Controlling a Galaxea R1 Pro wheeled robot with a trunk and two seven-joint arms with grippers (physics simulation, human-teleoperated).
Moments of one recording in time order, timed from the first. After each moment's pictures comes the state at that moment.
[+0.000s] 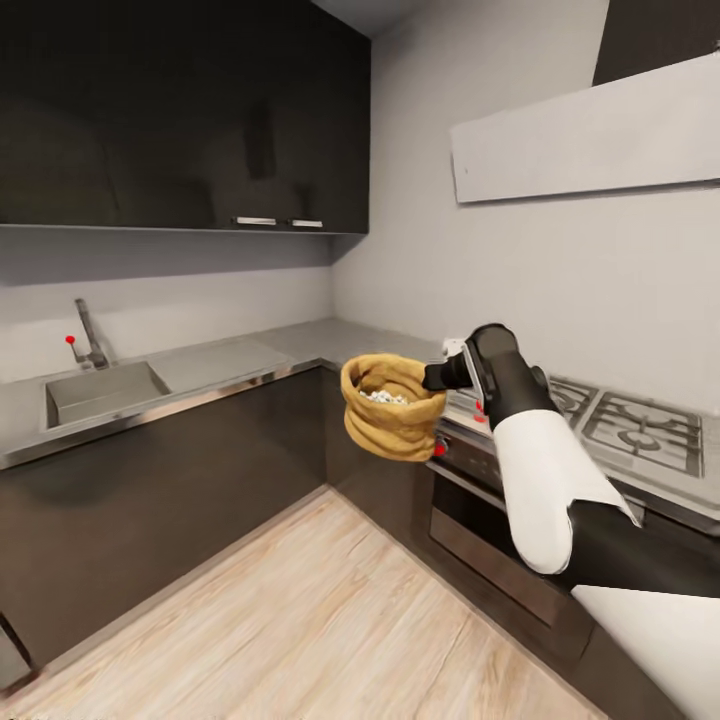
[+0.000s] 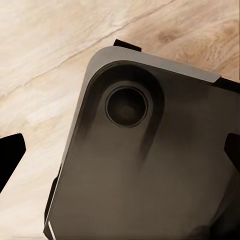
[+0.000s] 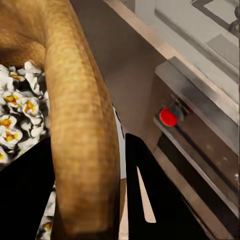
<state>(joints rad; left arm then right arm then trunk) 0.00 0.01 -0.01 -0.03 0.33 -0.10 0.01 -1.29 0.16 -0.22 -0.72 0.51 1.05 0.35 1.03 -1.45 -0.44</state>
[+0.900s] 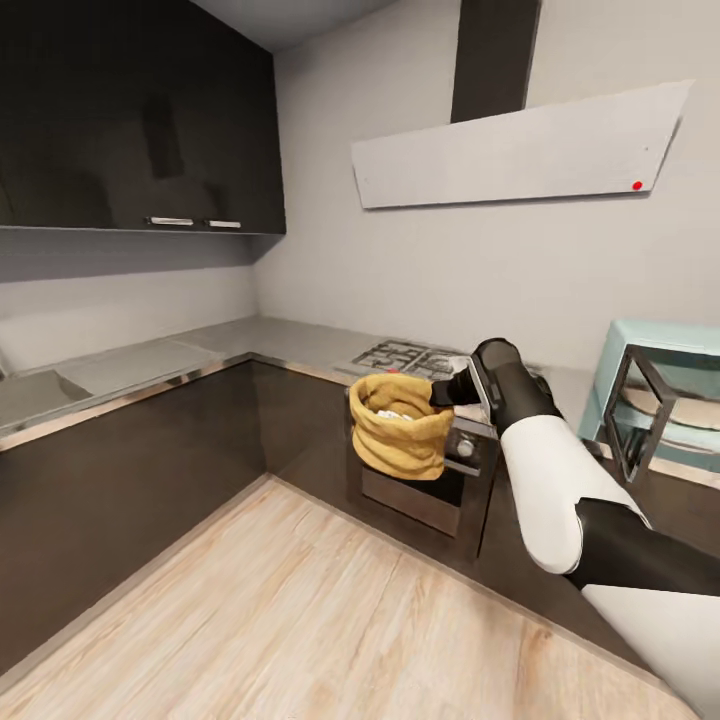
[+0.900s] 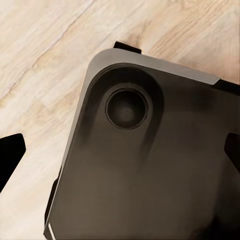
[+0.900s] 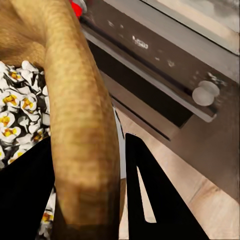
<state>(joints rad) 0.00 0.01 0.00 -0.04 0.33 -0.11 0.01 -1.28 0.12 -0.22 -0.63 0.51 1.05 0.36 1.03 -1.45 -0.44</state>
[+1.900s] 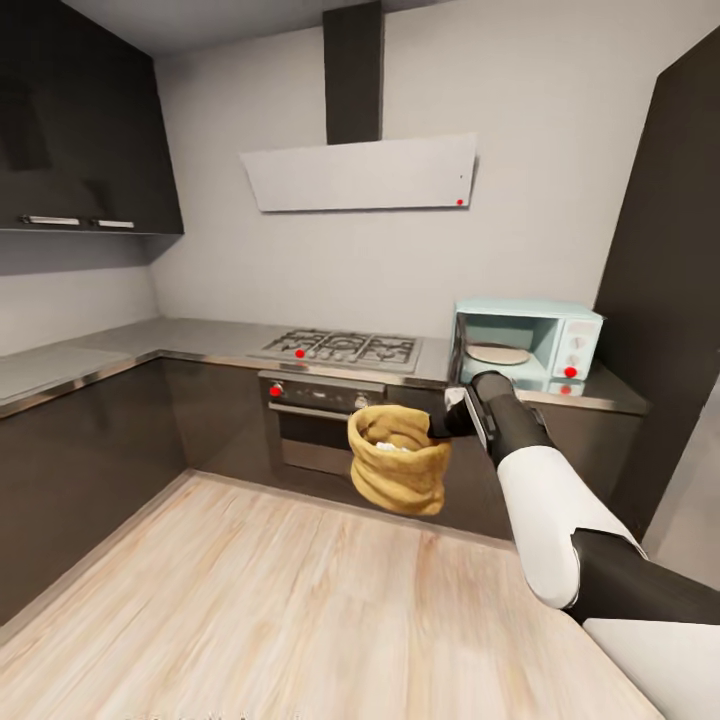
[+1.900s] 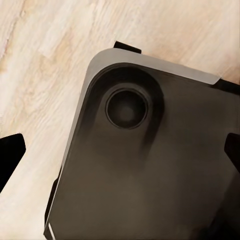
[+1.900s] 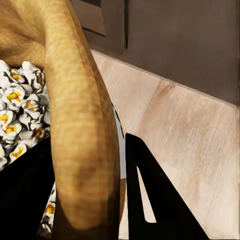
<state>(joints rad) 0.00 0.01 0.00 -0.04 0.33 -0.11 0.01 -1.18 0.12 -0.22 -0.63 0.50 1.05 0.36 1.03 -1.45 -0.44</state>
